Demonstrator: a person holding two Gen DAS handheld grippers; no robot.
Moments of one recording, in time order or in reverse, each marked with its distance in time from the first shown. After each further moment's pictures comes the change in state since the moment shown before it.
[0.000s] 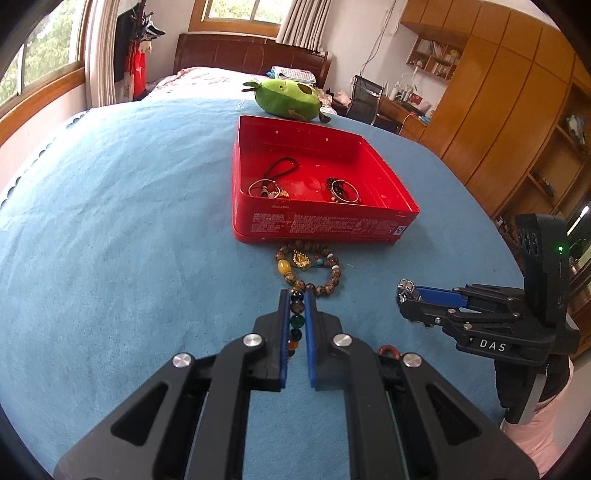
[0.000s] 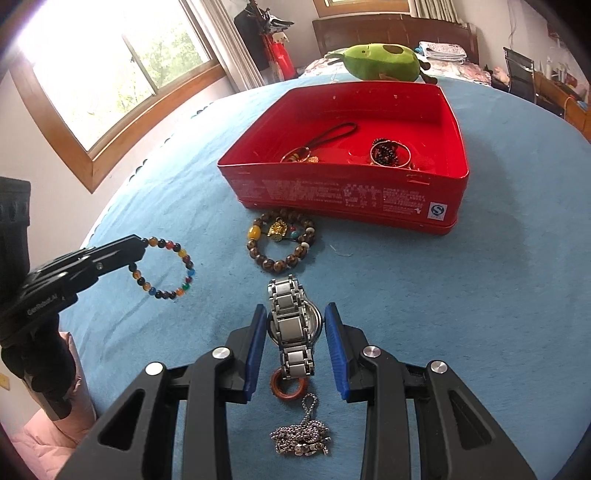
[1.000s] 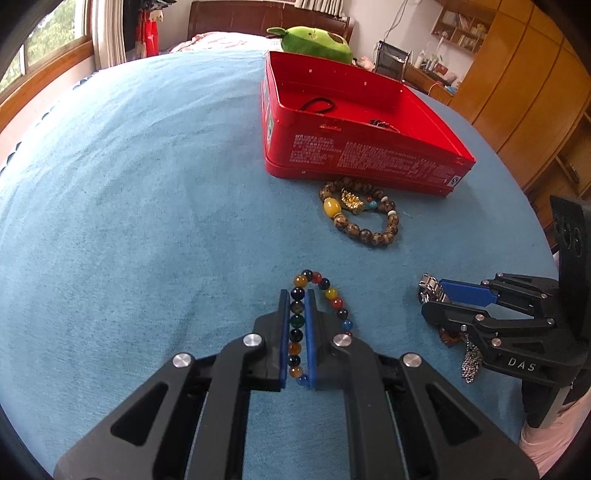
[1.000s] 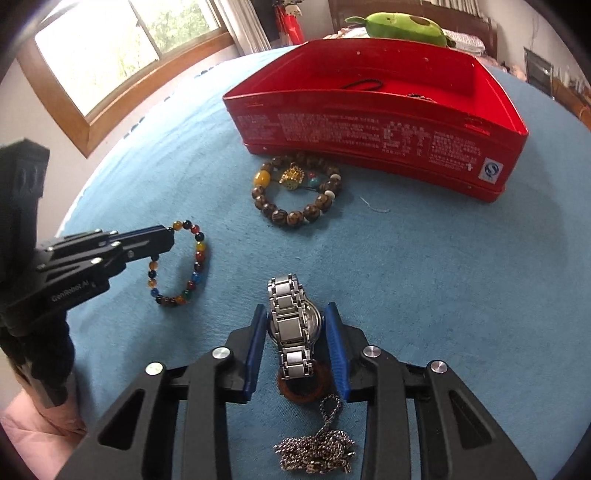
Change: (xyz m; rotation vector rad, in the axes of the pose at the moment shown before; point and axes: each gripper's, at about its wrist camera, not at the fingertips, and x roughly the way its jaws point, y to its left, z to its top) left arm 0.055 0.028 -0.030 -0.029 0.140 0.077; right arm 0.051 0.014 -0.016 -0.057 0.101 -0.010
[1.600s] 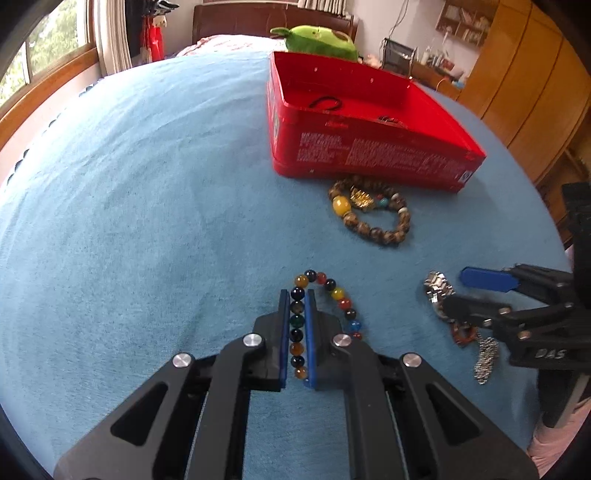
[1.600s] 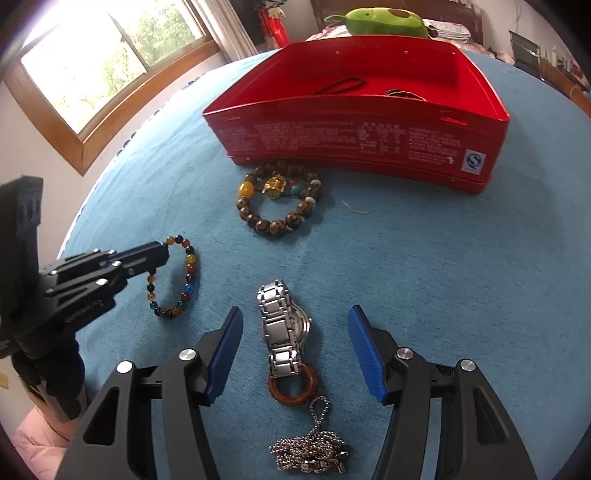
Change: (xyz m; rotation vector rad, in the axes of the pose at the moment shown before) left arm 0.001 -0.006 -0.002 0.015 -0.005 0.052; right arm -0.001 -0.010 0.007 0.054 0.003 0.005
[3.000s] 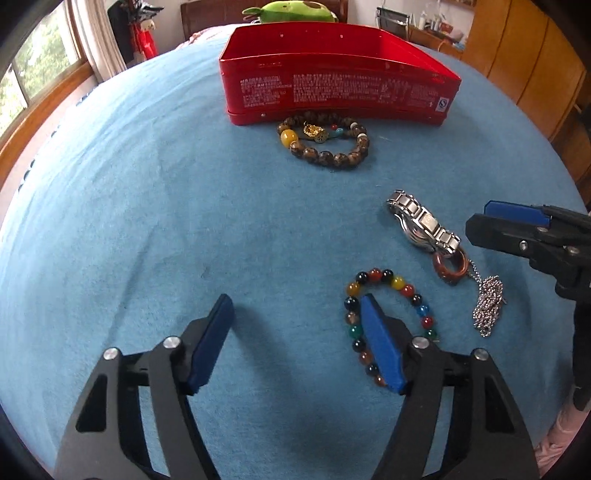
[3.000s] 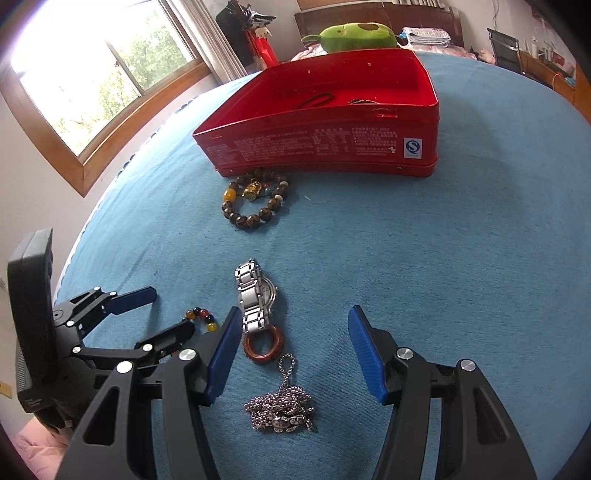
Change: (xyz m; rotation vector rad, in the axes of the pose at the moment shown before) left arm 0.007 -0.058 -0.039 0.107 0.090 0.130; right arm -0.031 -0.024 -0.029 0.062 -0.085 0.005
